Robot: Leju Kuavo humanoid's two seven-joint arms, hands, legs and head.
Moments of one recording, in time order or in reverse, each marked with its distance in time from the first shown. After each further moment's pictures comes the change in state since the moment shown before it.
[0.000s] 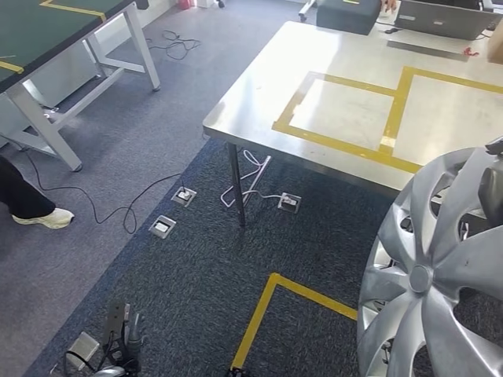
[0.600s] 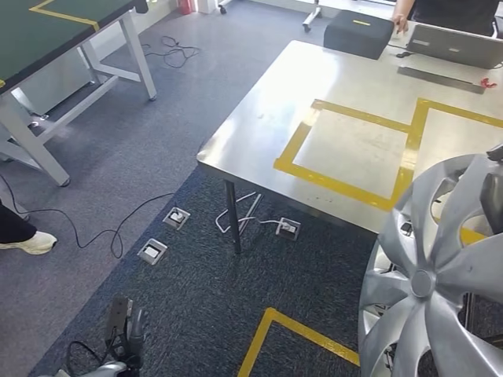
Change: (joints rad) left arm -0.010 -0.005 0.000 -0.001 -0.010 -0.001 0.005; right arm 0.019 -0.008 -0.009 0.003 0.003 0.001 0.013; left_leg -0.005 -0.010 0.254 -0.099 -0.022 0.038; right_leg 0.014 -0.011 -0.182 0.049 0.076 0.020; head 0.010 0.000
